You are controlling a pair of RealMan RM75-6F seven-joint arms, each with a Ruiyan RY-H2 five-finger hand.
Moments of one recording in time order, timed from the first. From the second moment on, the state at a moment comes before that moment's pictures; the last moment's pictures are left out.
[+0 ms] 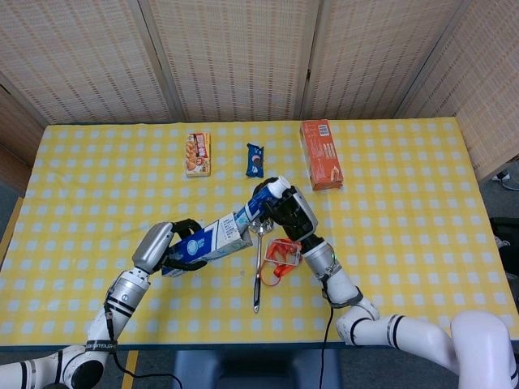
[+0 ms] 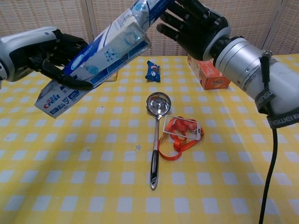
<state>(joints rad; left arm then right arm) -0.59 -1.39 -0.24 -1.81 1.23 1.09 -0.17 0.79 -1.76 0.35 -1.29 -1.45 1.13 1.63</state>
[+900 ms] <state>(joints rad) -0.58 -1.34 -0.28 -1.85 1.25 1.04 -0.40 0.79 -1.77 0.31 -1.31 -1.48 1.17 1.47</state>
